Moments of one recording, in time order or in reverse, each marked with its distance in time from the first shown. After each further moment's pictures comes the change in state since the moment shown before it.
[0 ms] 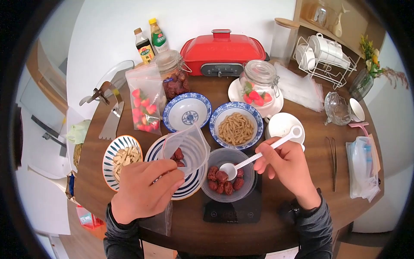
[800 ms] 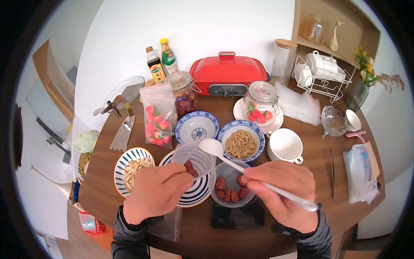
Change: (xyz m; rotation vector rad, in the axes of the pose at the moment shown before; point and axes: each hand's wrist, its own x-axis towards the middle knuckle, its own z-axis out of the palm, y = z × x) left_hand 0.002 -0.003 -0.012 -0.060 0.032 -0.032; right_hand -0.041 -0.067 0.028 -0.391 0.091 -0.829
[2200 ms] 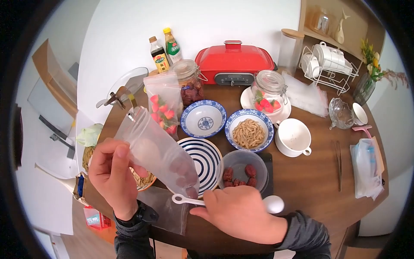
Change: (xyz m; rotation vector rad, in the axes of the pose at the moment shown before) left_hand -0.010 0.011 -0.031 -0.764 0.805 -0.552; right_hand -0.022 -0.017 0.084 -0.473 -0.419 -0.175
